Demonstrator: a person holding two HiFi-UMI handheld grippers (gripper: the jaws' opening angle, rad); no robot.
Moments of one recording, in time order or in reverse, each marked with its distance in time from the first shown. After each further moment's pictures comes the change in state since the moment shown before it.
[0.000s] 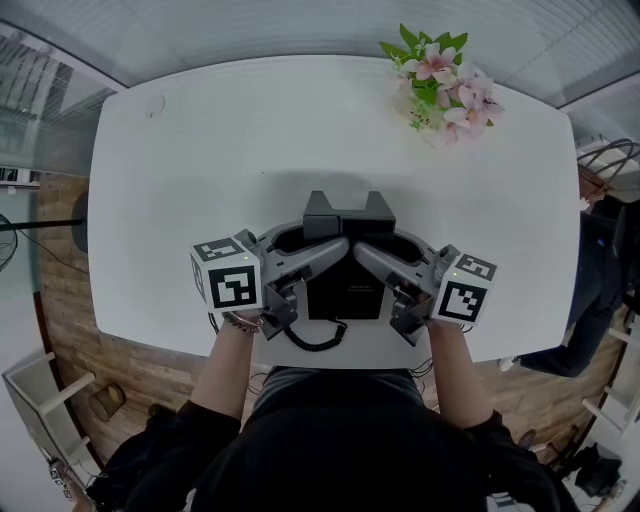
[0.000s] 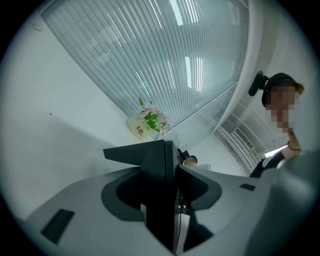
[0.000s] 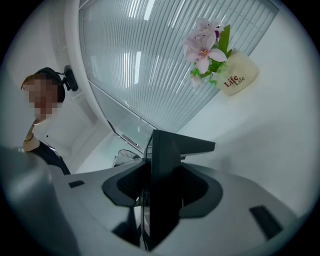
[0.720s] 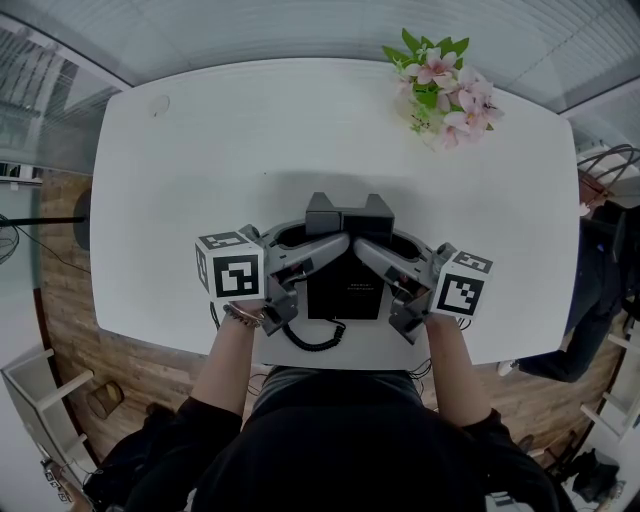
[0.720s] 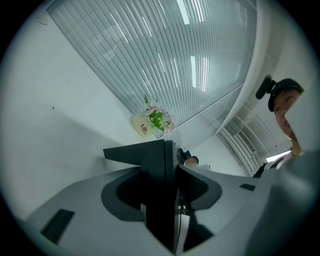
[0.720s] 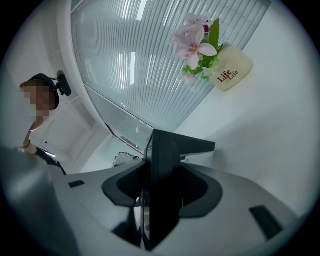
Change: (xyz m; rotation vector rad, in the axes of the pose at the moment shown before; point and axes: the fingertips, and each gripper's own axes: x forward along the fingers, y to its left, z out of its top) left arm 0.004 0.009 -0.001 -0.048 0.017 0.019; right arm 0.002 -0.009 -0.001 0.057 0.011 -0.007
